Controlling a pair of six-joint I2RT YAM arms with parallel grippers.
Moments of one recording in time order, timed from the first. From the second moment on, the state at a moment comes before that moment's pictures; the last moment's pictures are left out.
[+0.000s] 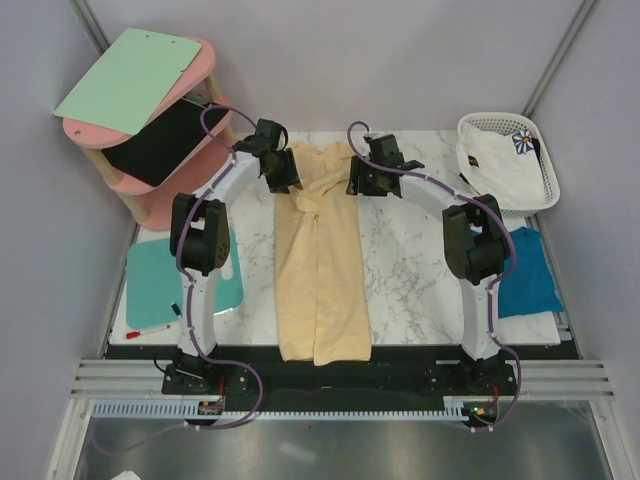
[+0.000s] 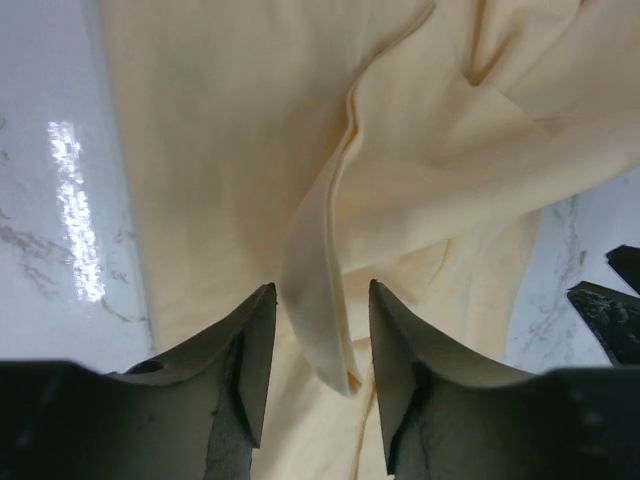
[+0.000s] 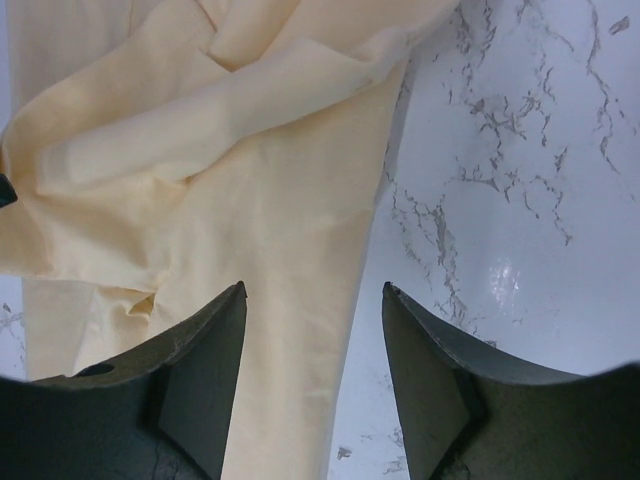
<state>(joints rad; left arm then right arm) -0.28 2.24 1.93 -0.68 0.14 -0.50 0.38 2.14 1.68 -0.31 -0.10 0.37</state>
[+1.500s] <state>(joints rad) -0.28 2.29 2.02 -0.76 0.15 -0.47 0.34 2.13 1.55 -0.27 -0.17 0.39</state>
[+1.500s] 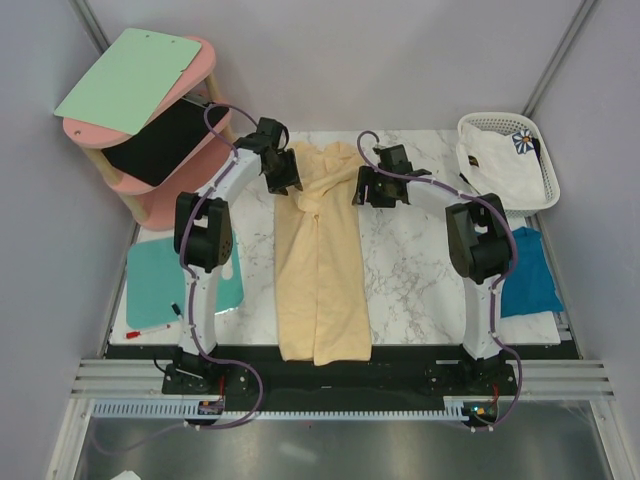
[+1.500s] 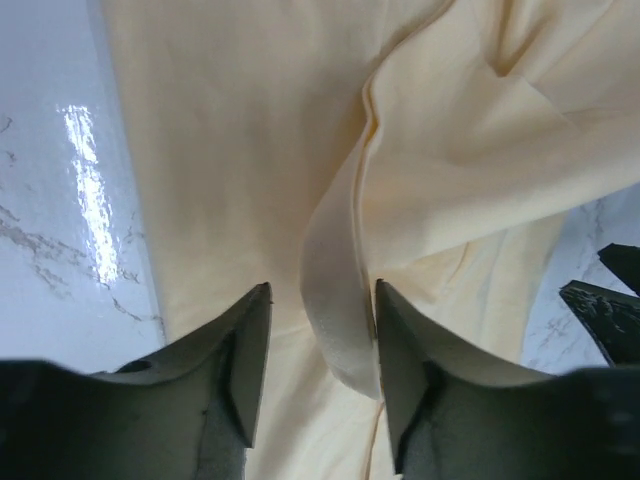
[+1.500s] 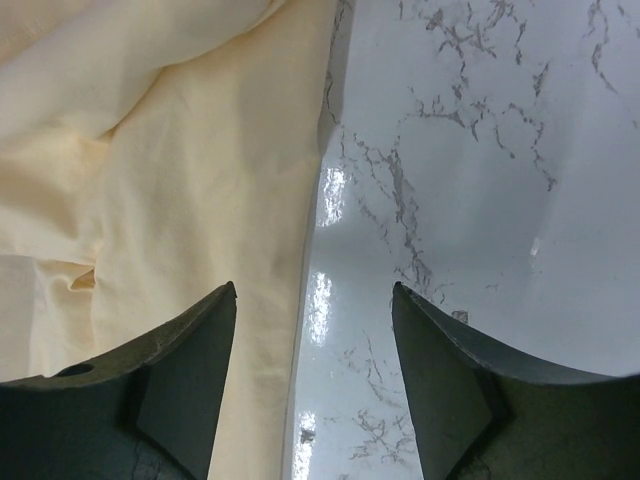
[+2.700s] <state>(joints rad) -0.22 2.18 1.86 -0.55 0.16 -0.48 0.32 2.09 1.47 -0.24 -0.19 0.40</state>
